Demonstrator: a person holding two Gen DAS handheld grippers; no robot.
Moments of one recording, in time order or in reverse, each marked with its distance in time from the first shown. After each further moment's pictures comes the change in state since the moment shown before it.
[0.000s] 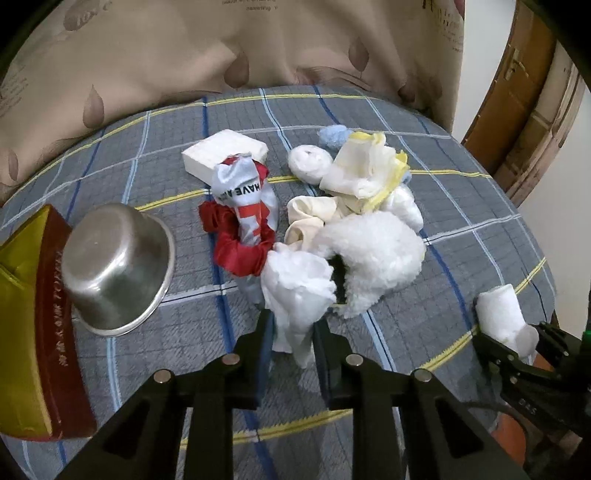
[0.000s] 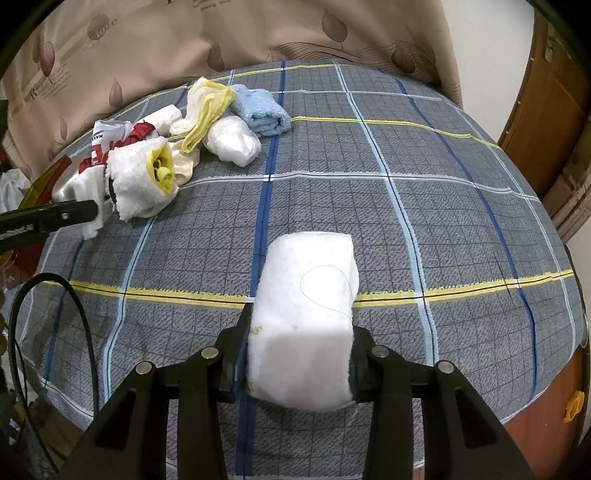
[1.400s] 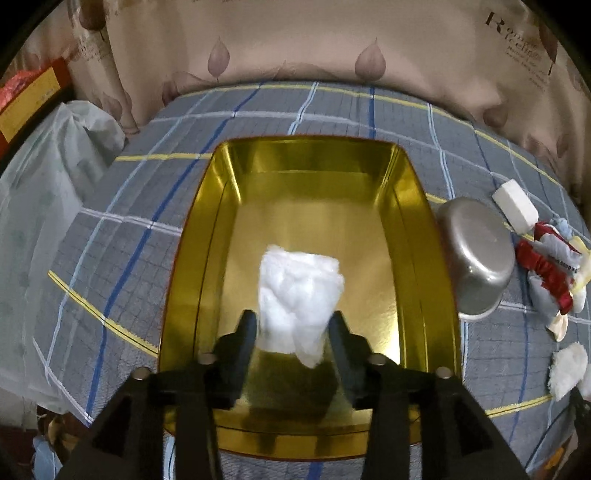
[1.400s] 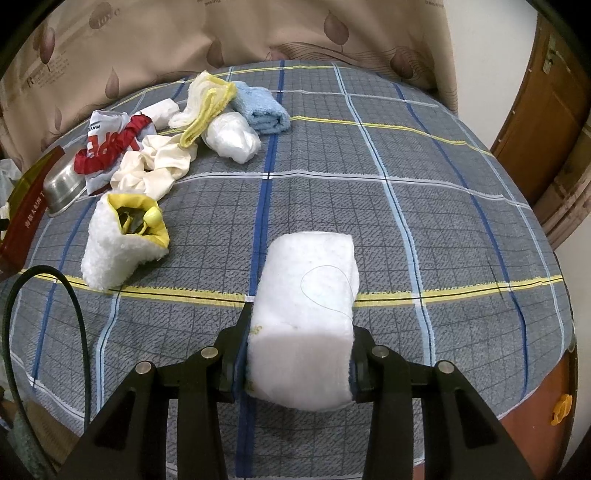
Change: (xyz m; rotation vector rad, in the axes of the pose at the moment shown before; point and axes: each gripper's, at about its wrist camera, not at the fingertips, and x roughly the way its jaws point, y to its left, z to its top) left arm -0.071 0.251 -0.056 -0.429 0.052 0.385; right arm 0.003 0.006 -0.002 -0.029 -0.003 -0.056
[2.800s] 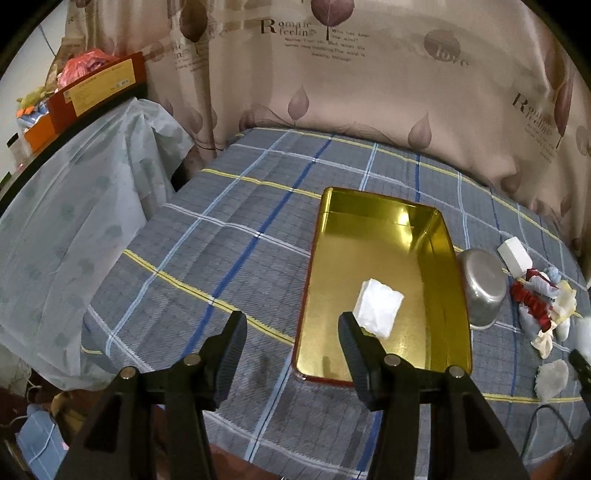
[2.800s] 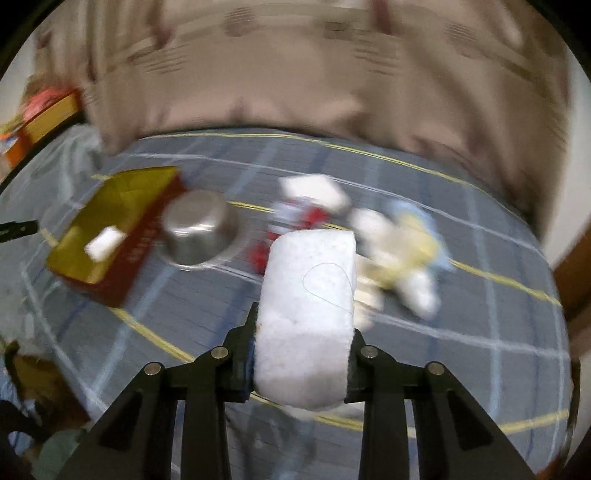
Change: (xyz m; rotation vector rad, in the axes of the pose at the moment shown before) left arm -0.096 0.077 -0.037 -0.157 -0.169 0.056; right arm -0.049 0.163 0.082 -0.310 -0.148 0.225
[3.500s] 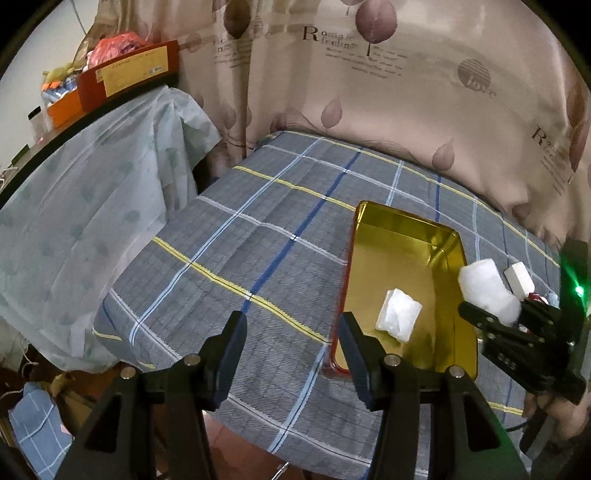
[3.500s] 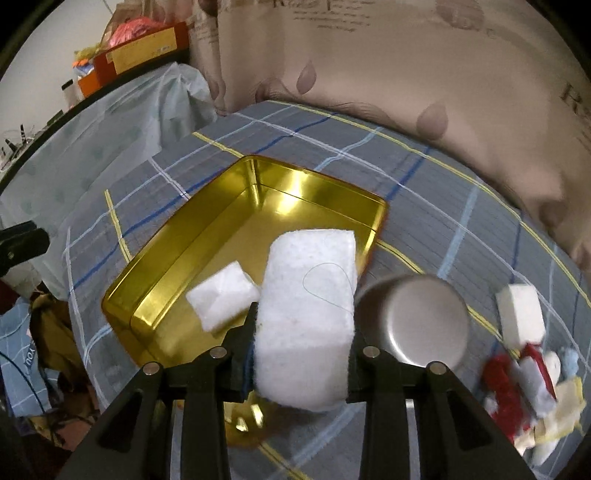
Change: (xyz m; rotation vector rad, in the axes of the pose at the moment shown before) left arm -0.017 0.040 0.000 -0.104 -0.005 0.014; right arm 0.103 0.190 0.093 -0.297 0.090 0.253
